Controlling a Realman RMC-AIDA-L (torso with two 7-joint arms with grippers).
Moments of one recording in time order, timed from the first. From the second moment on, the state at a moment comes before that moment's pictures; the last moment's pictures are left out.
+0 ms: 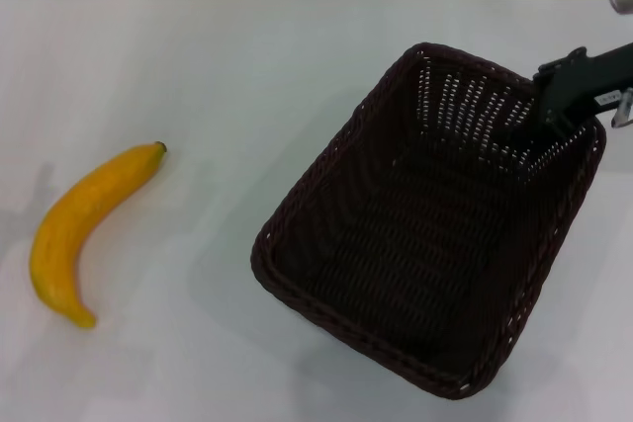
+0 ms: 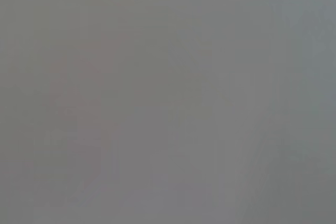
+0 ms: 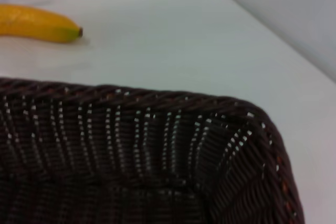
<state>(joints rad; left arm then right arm) 0.06 -2.08 1.41 0.56 -2.93 -1.39 2.50 0.67 1.99 -1.12 -1.07 -2.33 -1.34 1.91</state>
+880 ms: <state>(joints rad) 0.04 -2.08 1.41 0.56 -2.93 -1.39 2.50 0.68 2.00 -1.16 -1.13 -2.40 -1.39 1.97</state>
